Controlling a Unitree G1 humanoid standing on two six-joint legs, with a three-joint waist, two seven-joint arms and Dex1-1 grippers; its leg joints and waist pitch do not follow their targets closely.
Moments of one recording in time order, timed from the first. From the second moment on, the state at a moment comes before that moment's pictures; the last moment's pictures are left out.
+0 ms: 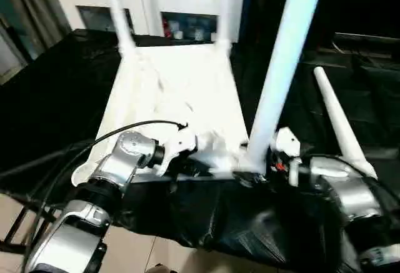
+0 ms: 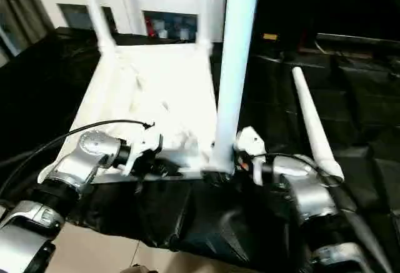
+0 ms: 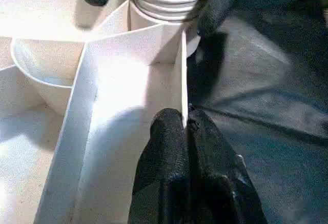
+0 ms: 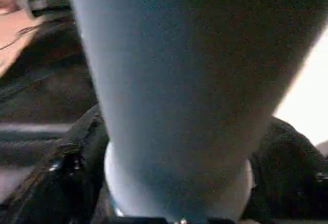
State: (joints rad) left arm -0.64 0.31 -0.30 0.70 0.01 -0.01 -1.39; right arm -0.39 -0.43 0.17 0.48 0.17 -0.01 1.22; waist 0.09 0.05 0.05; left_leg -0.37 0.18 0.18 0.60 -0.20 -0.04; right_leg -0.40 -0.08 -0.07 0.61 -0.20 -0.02
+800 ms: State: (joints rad) left arm -0.65 0.15 -0.24 0.71 0.08 0.12 -0.97; right arm -0.39 -0.15 -0.01 0.52 0.09 0.06 0.46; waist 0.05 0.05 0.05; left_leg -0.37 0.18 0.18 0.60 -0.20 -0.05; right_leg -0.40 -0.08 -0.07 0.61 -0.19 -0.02
